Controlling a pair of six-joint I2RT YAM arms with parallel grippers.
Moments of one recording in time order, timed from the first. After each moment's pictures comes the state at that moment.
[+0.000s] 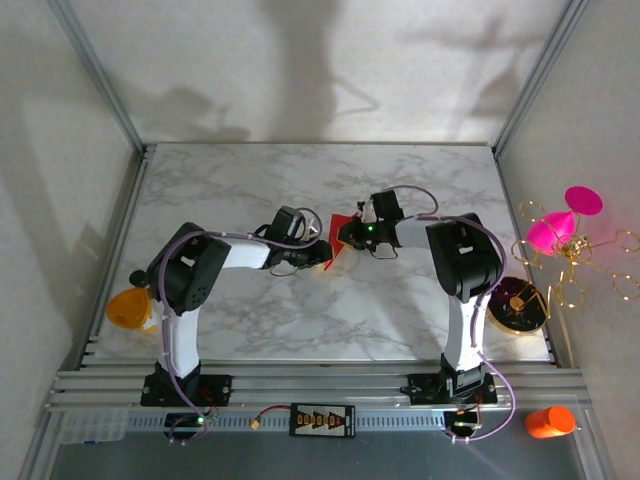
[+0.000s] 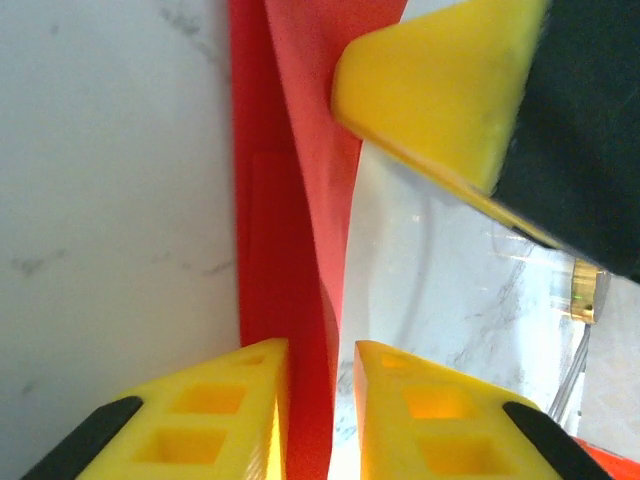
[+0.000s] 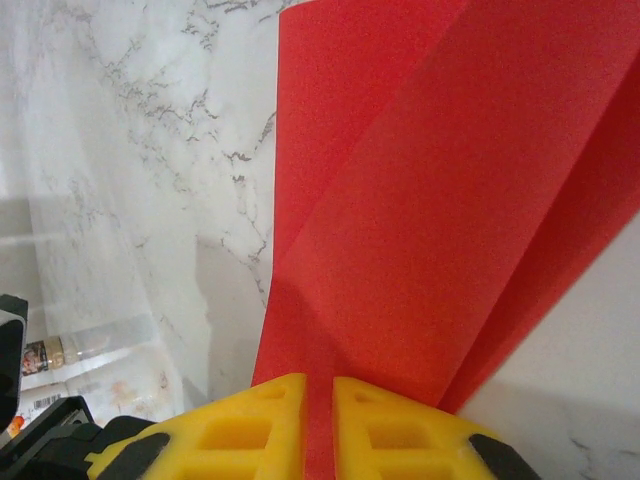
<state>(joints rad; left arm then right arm) -0.54 1.99 1.03 0.15 0.56 -0.80 0.39 2.04 1.13 0.00 -0.62 0.66</state>
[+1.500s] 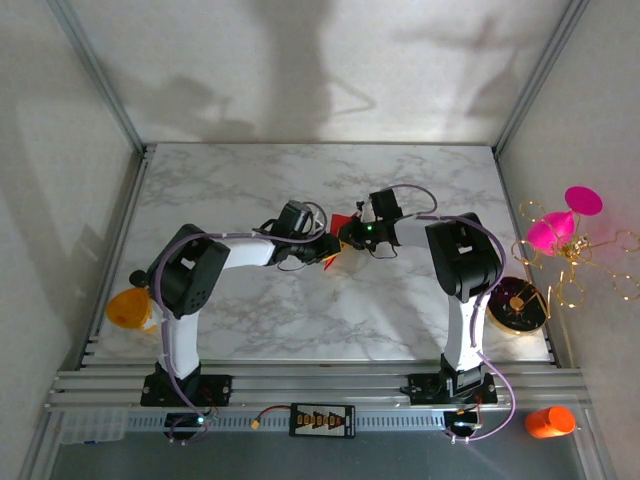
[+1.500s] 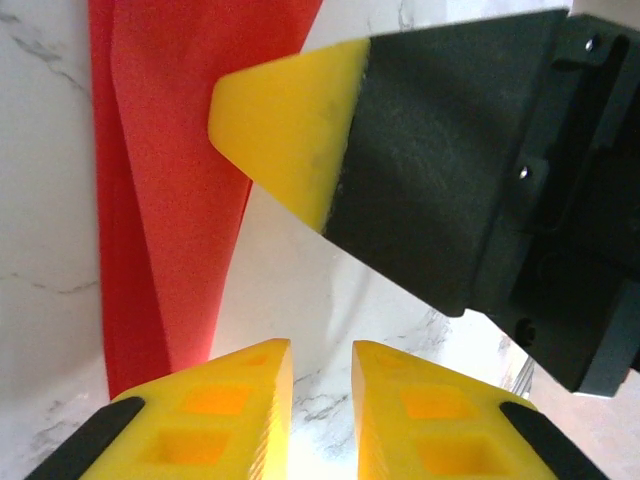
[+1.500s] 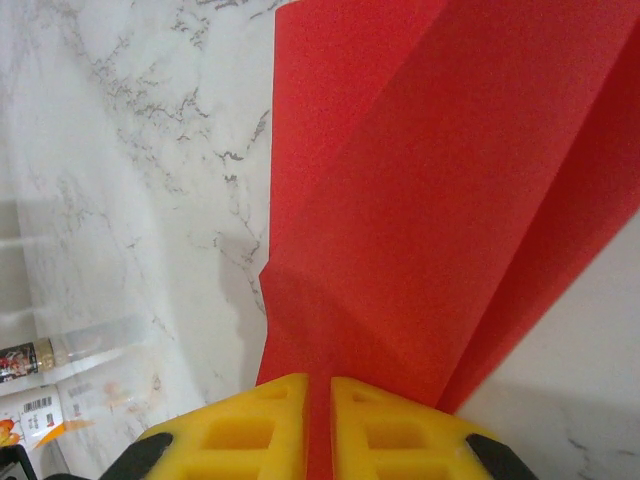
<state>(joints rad) -0.58 1.98 1.10 0.12 0.53 -0.92 0.39 2.04 1.14 -0.04 -0.60 0.65</state>
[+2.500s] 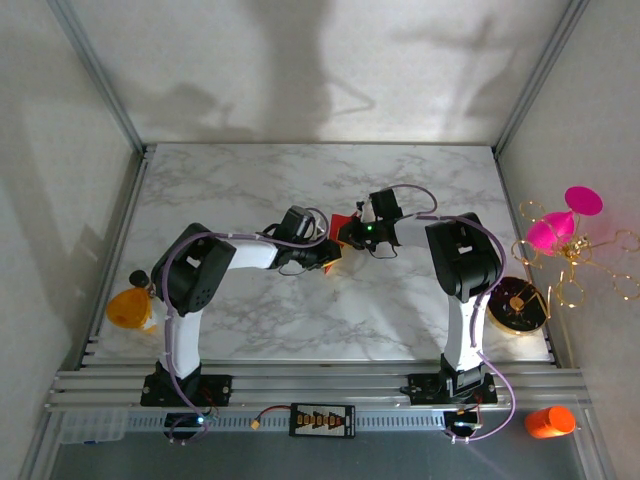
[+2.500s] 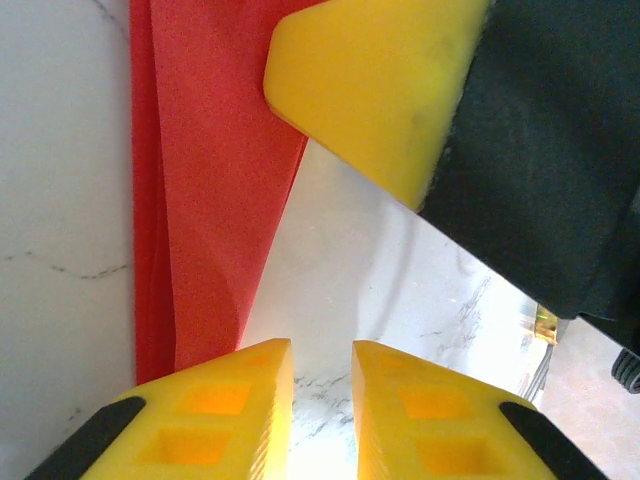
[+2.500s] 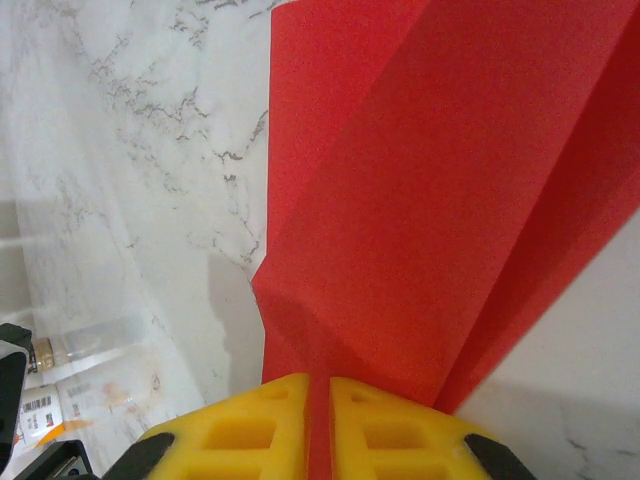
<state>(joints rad) -0.59 2.01 1.09 0.13 0.53 -0.93 0.39 2.04 1.14 -0.04 -0.60 0.65</state>
